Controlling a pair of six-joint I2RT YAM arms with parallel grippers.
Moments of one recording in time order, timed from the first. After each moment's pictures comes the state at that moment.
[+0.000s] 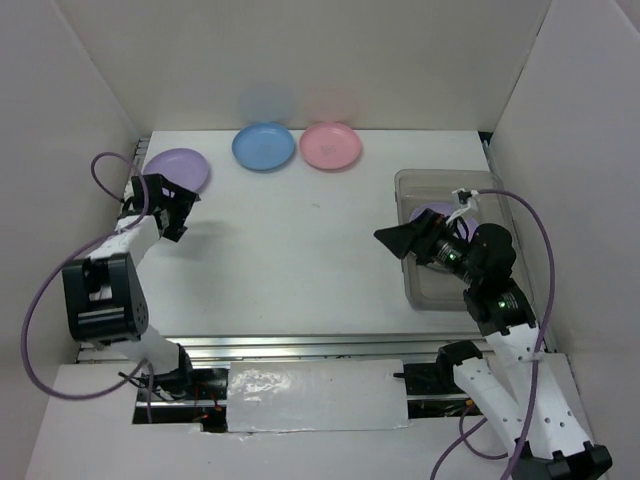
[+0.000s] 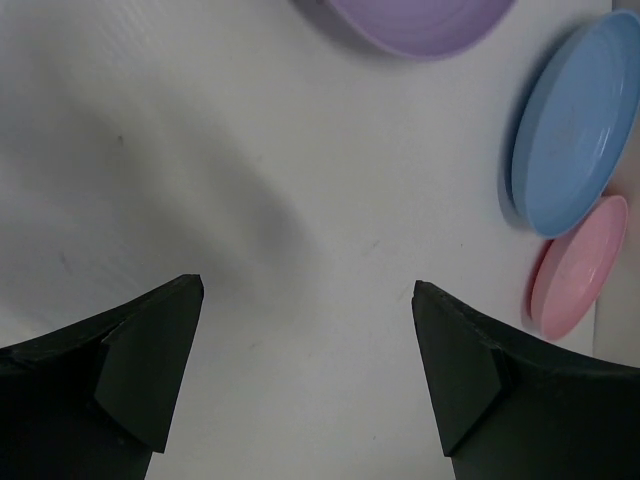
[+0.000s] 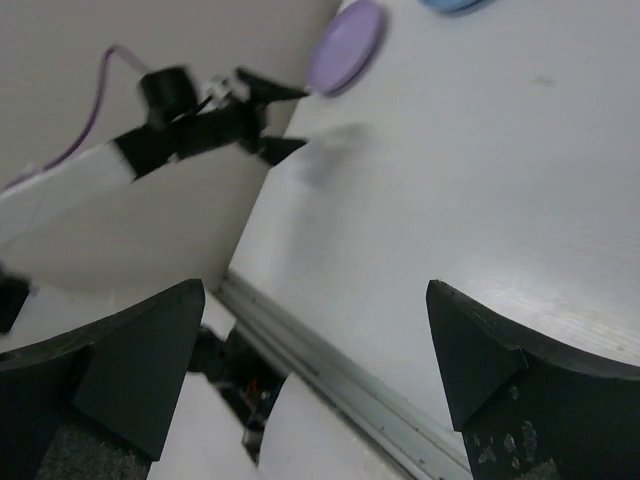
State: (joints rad) left arm 0.19 1.55 1.00 -0.22 0.03 -1.00; right arm 0.20 0.65 0.76 -0.27 -0.46 0.75
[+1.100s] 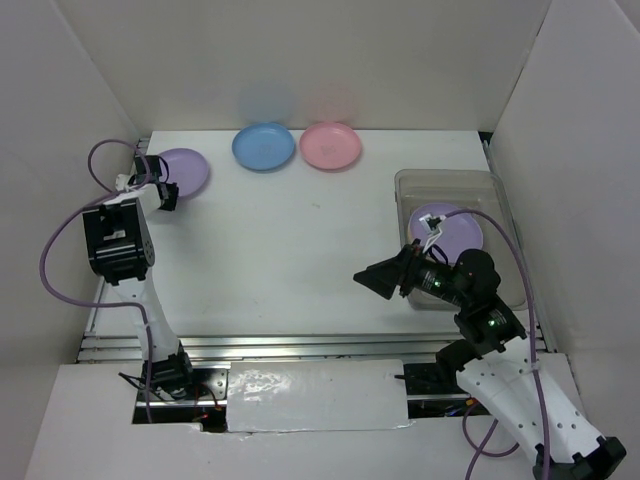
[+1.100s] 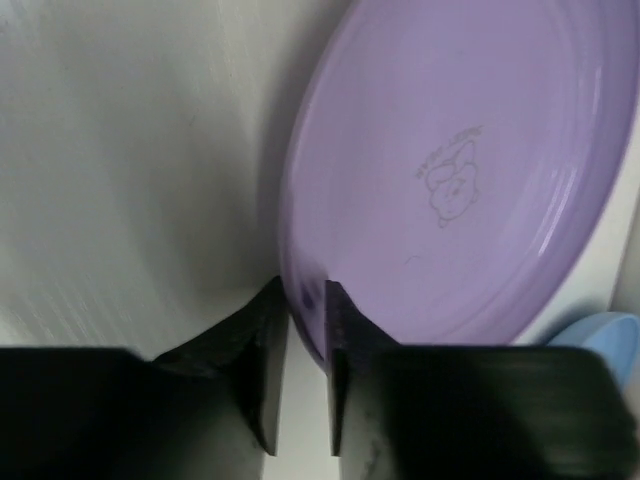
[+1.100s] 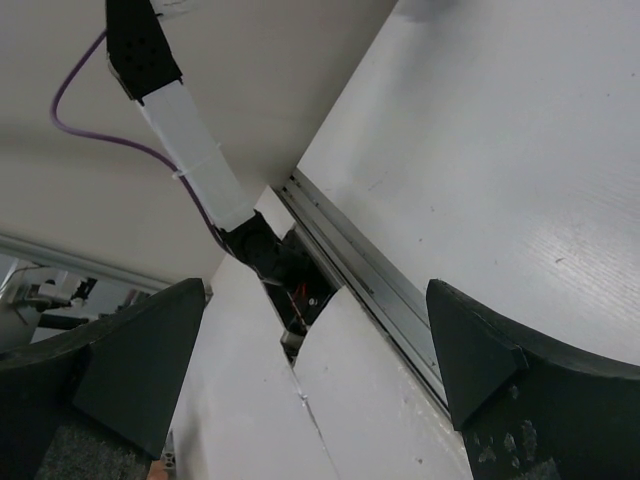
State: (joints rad) left arm 0.26 2.12 1.44 -0.18 -0.18 -1.19; right arm 0.45 0.51 0.55 -0.11 -0.60 0.81
